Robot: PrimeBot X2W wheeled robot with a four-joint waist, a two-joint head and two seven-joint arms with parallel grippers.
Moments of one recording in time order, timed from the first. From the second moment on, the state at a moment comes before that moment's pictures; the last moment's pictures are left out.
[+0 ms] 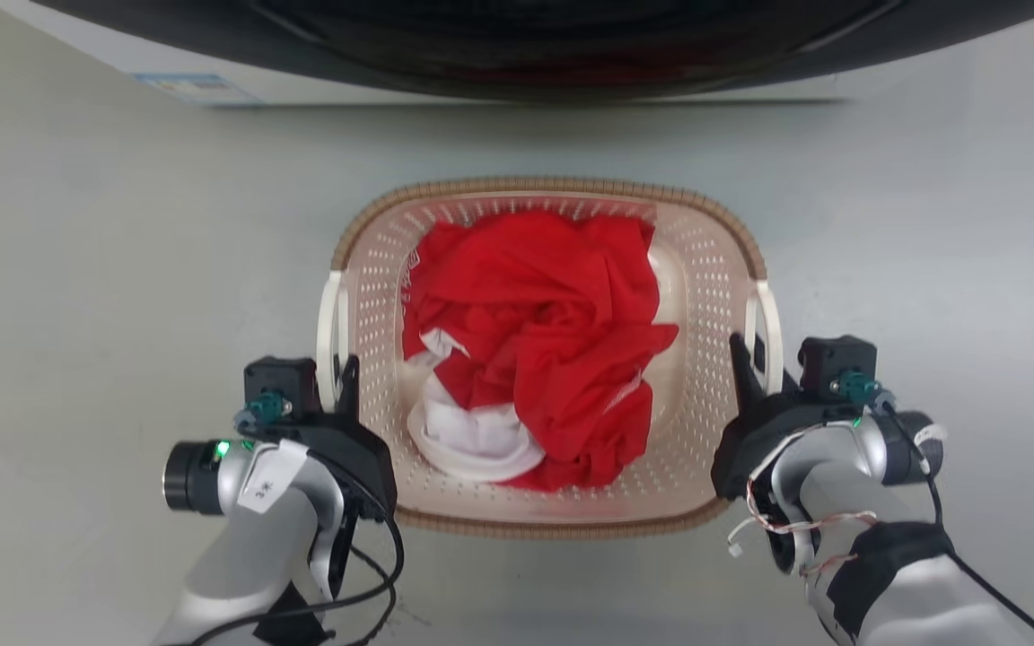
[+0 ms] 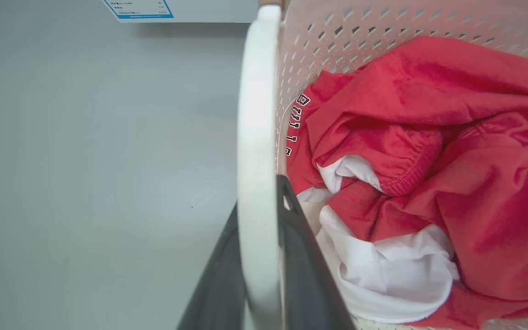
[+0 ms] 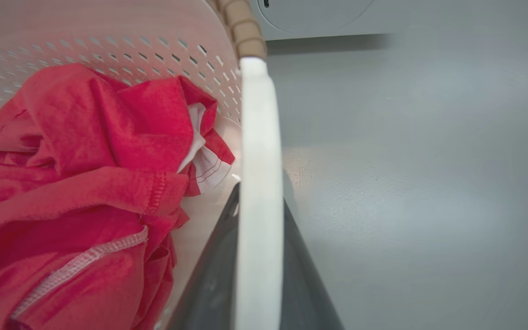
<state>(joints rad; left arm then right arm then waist) -0.71 0.04 -0.54 1.06 -0.61 0.05 -0.25 -0.74 -0.08 0.66 0.98 0.63 -0.11 -0.25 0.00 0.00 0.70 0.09</state>
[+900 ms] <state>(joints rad) -0.52 0.04 -0.68 1.13 -0.70 0.09 -0.14 -0.56 -0.07 0.83 1.04 0.80 -0.12 -0.11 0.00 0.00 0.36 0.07</state>
